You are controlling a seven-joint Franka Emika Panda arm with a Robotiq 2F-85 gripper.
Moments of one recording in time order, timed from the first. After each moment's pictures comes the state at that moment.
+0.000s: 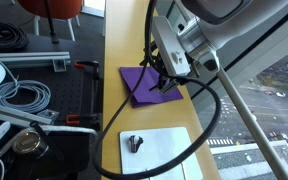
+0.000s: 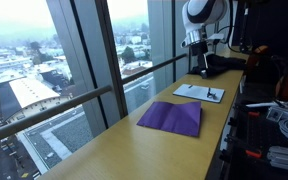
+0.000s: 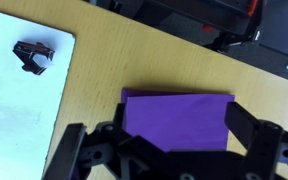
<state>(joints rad) -0.06 0.28 -0.08 -2.02 0.11 1.98 -0.55</state>
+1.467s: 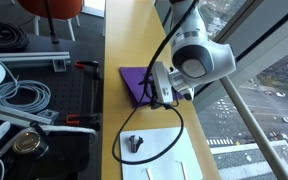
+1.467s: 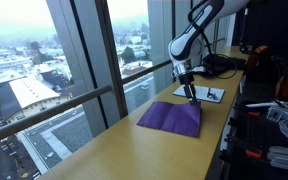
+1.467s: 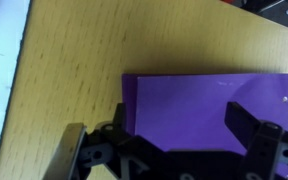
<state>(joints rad) -0.13 0.71 0.03 -1.73 0.11 1.99 -0.44</state>
